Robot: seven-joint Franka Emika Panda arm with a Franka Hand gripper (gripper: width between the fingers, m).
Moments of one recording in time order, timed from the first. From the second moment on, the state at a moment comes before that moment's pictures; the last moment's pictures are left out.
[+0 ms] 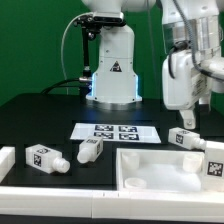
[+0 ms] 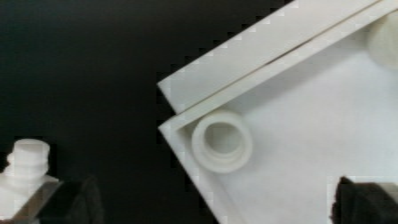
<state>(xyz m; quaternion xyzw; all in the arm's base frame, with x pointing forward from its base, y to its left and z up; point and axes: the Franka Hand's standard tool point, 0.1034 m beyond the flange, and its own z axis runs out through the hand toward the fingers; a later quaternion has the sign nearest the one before) 0.519 0.109 0.091 -0.47 0.88 0.06 0.08</state>
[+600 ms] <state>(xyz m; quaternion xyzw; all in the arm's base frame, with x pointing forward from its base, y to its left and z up) 0.494 0.109 0.078 -0.45 0.89 0.05 0.08</state>
